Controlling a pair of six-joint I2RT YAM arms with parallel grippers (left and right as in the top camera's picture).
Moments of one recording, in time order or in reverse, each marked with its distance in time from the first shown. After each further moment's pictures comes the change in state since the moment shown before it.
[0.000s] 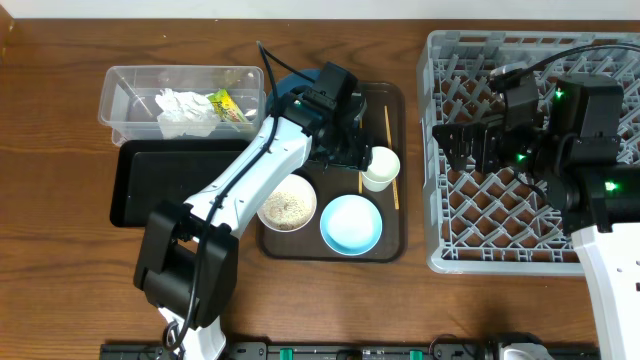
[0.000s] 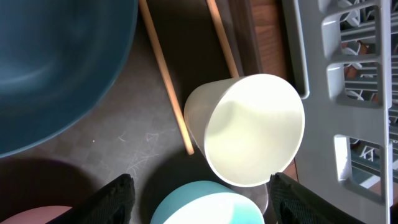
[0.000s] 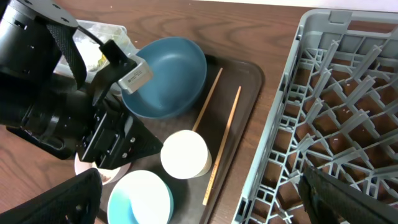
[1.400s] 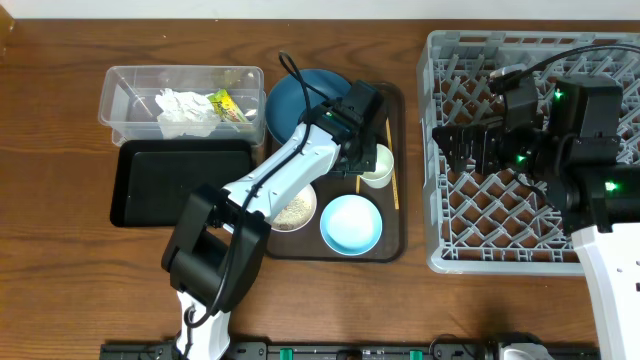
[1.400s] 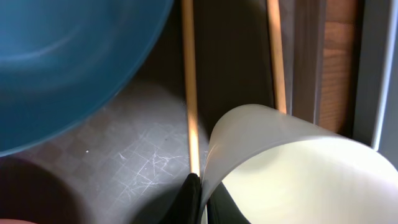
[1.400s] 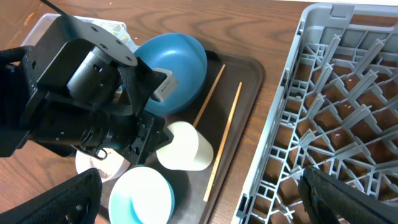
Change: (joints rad) left arm -0.084 0.112 0.000 0.069 -0.199 -0.231; right arm 0.000 0.000 0.000 -0.015 0.000 0.000
